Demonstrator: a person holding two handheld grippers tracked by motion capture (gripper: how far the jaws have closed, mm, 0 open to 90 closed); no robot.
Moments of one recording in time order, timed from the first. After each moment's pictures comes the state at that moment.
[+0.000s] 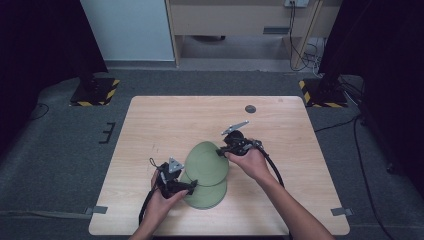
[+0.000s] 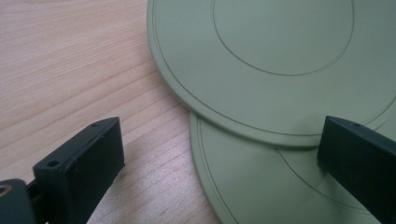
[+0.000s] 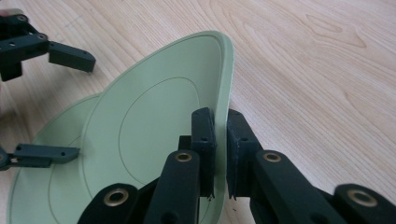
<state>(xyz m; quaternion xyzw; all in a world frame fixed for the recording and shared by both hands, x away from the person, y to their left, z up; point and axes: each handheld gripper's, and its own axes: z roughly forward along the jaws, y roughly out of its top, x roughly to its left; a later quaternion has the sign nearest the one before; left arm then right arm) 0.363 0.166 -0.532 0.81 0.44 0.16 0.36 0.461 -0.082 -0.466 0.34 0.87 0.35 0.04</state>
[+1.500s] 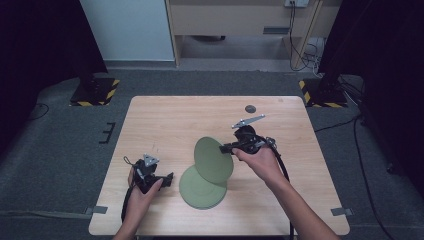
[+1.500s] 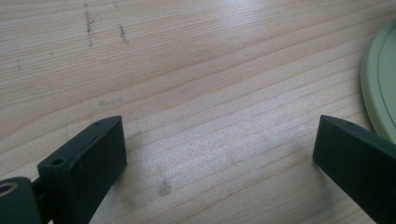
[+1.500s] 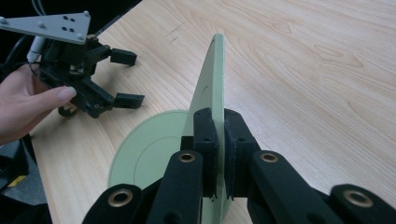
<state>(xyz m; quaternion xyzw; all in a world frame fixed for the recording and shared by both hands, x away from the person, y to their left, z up) 0.373 0.234 -0.534 0.77 0.52 0.20 0.31 0.433 -0.104 -0.408 0.36 0.84 0.41 0.00</state>
